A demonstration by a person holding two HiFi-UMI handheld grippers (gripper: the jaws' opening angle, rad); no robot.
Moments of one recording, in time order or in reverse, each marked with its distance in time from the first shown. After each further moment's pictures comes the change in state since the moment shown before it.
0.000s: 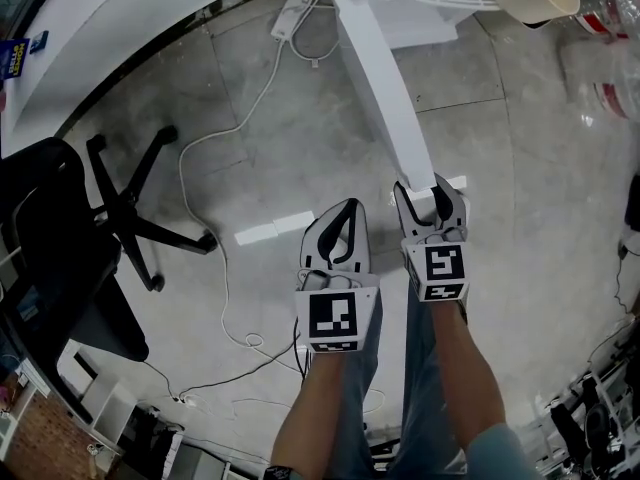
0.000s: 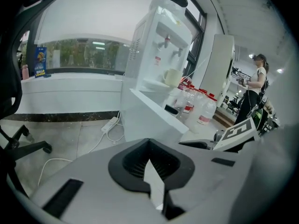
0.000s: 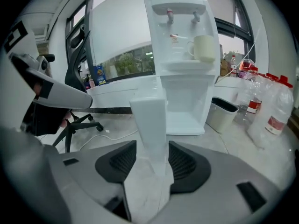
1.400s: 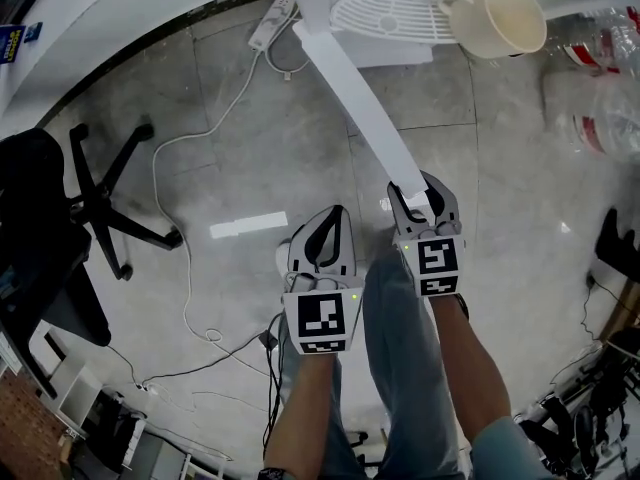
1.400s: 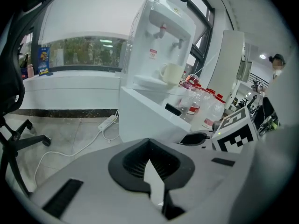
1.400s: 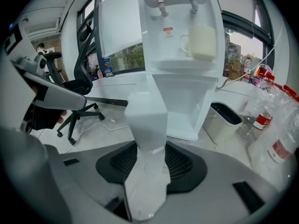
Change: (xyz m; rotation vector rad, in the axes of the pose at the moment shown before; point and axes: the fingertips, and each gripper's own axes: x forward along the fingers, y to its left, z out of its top) left arm 0.045 -0.055 0.019 -0.061 0.029 0.079; right arm 0.004 -0.090 0.020 -0.153 0.087 0.095
